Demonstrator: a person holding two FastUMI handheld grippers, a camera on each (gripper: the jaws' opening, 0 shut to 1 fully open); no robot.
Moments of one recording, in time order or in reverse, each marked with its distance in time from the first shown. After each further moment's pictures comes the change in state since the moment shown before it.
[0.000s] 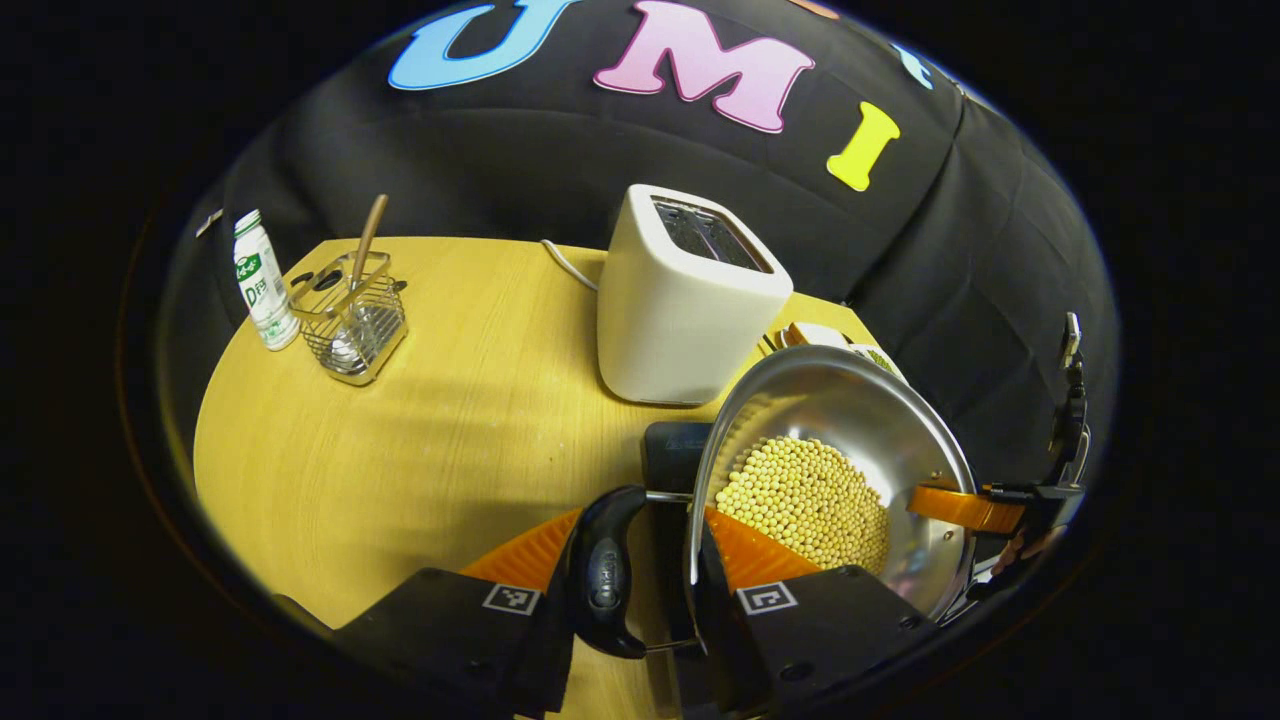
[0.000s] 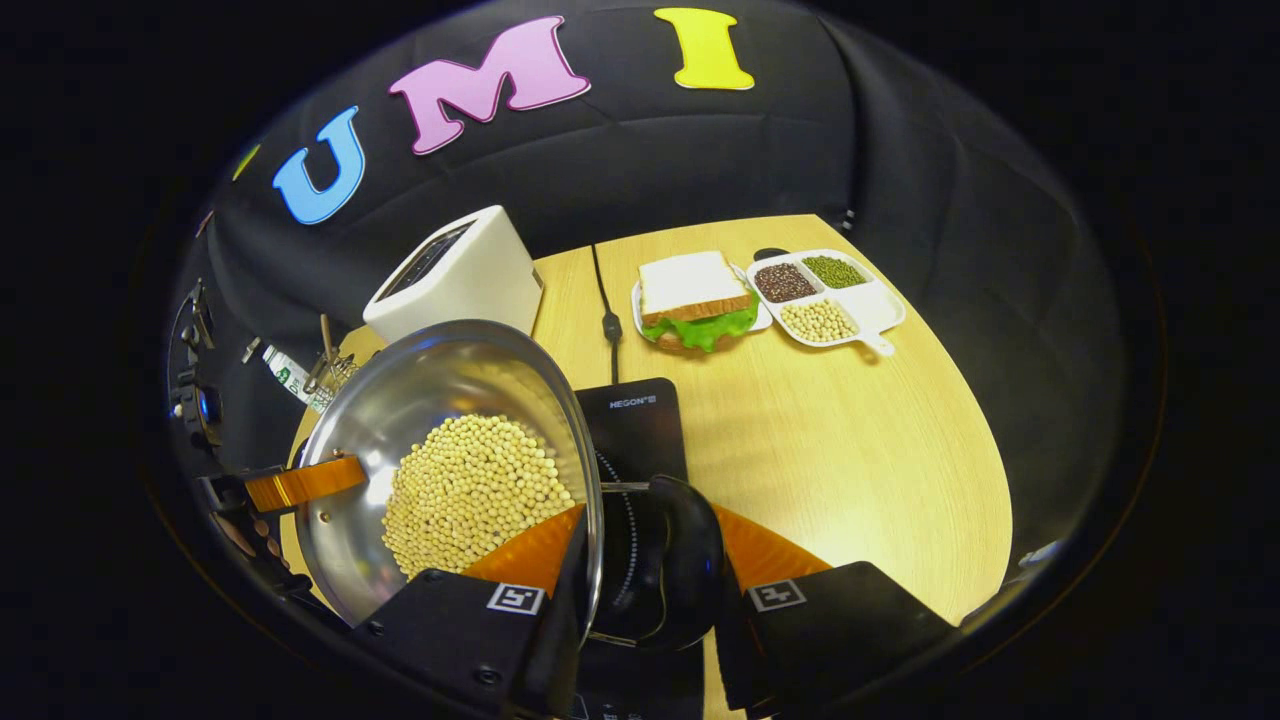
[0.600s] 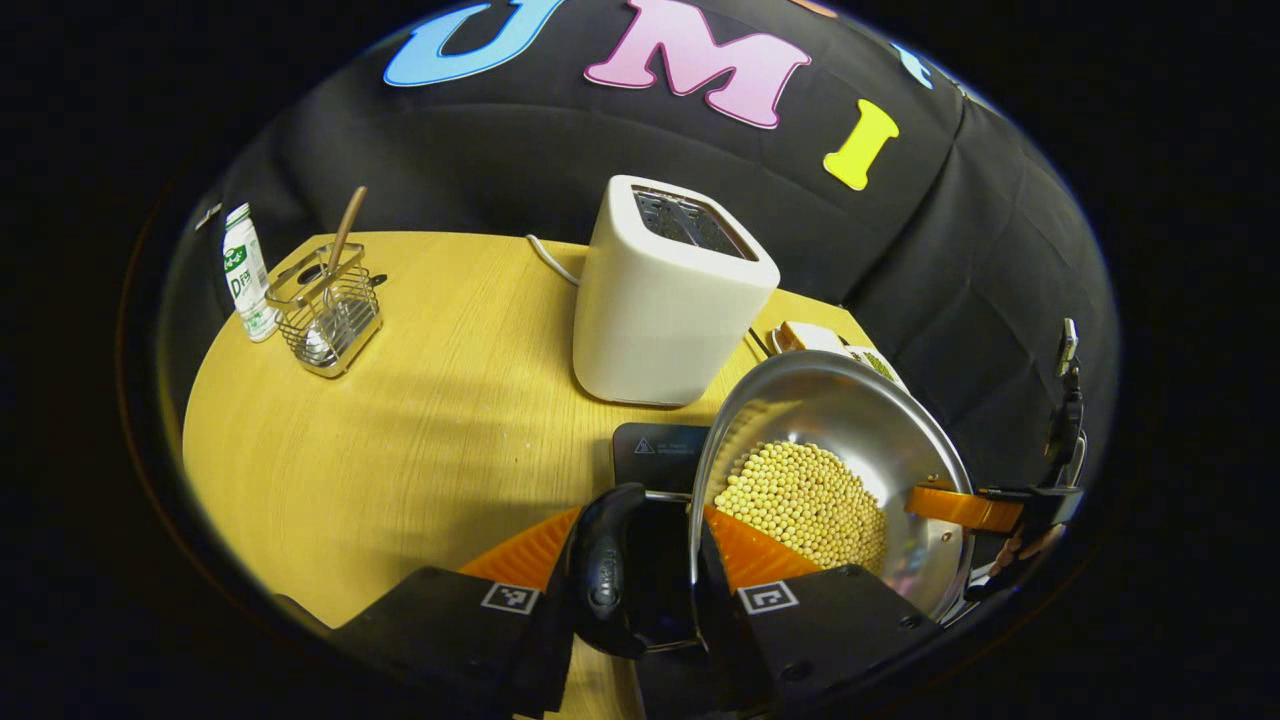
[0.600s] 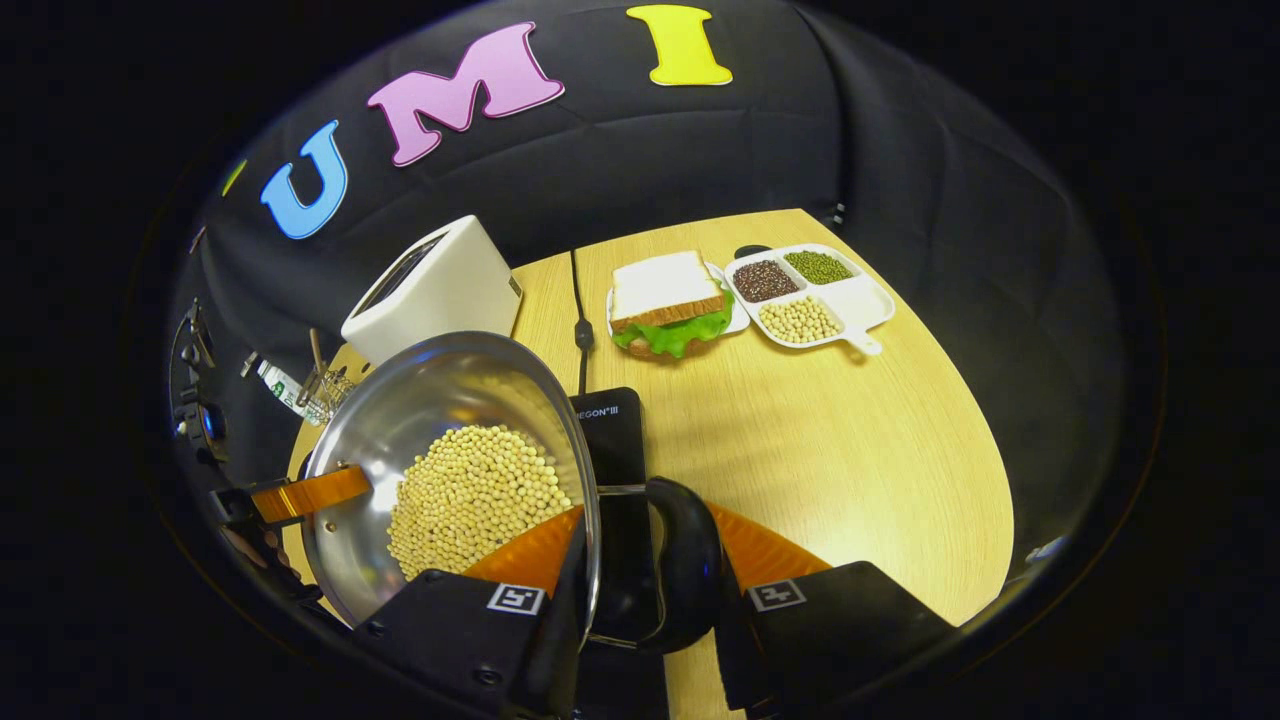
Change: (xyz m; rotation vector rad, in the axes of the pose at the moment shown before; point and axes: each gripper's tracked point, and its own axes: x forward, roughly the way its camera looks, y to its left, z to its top) left arm 0.015 -0.013 -0.007 -0.028 -0.011 -0.007; right arm 0.010 -0.020 0.006 0.027 -0.012 0.012
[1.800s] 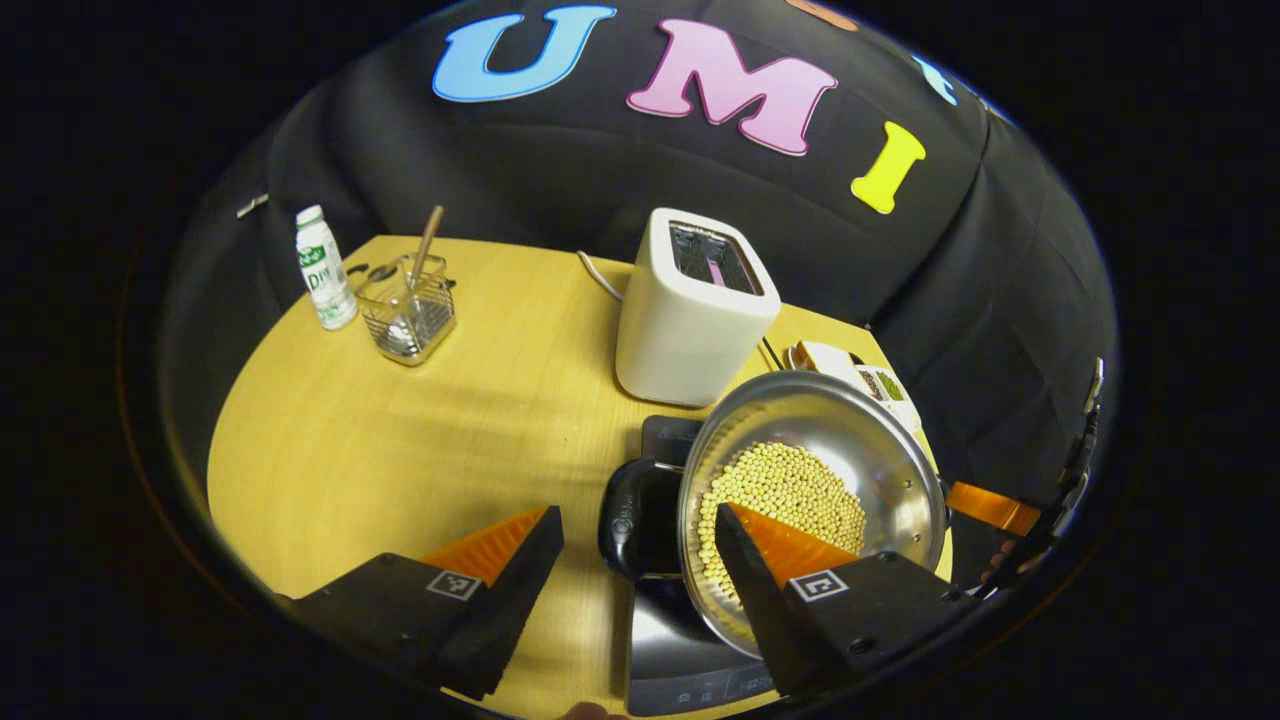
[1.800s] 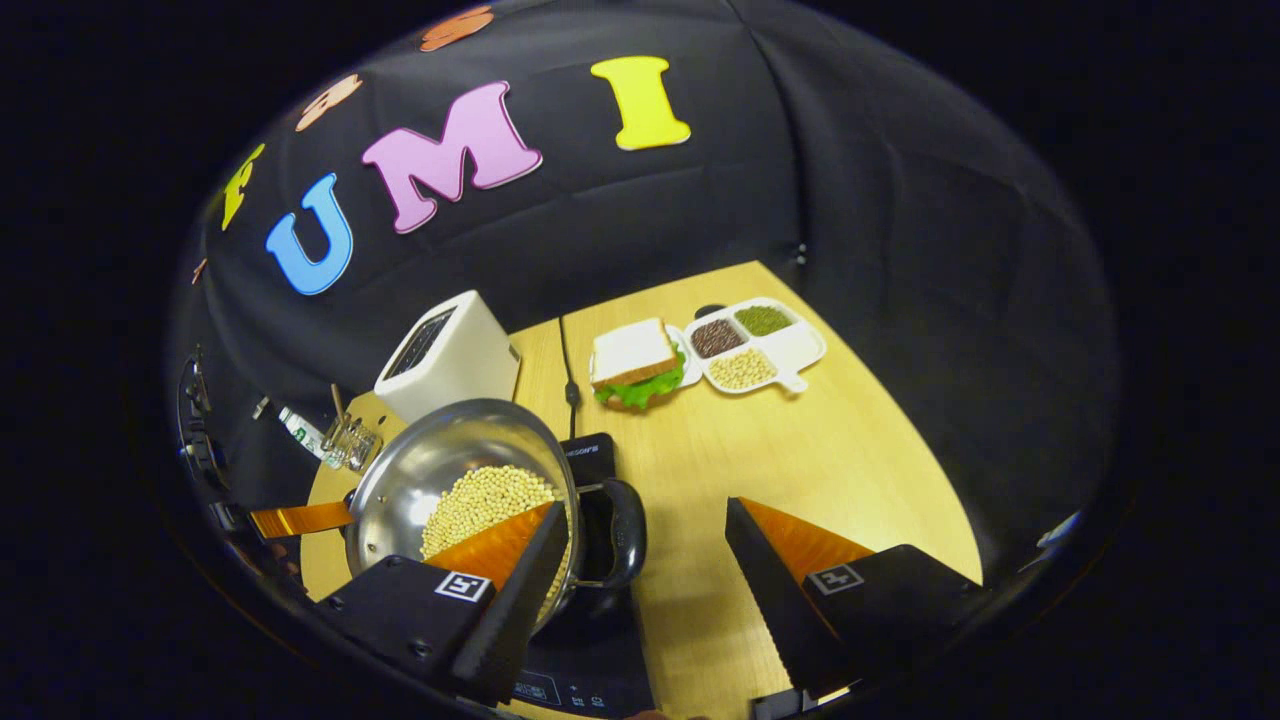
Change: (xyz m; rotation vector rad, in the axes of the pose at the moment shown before) left arm -0.091 -0.004 0.014 -0.033 -0.062 0.139; right arm -0.091 -0.035 0.038 0.063 -0.231 -0.047
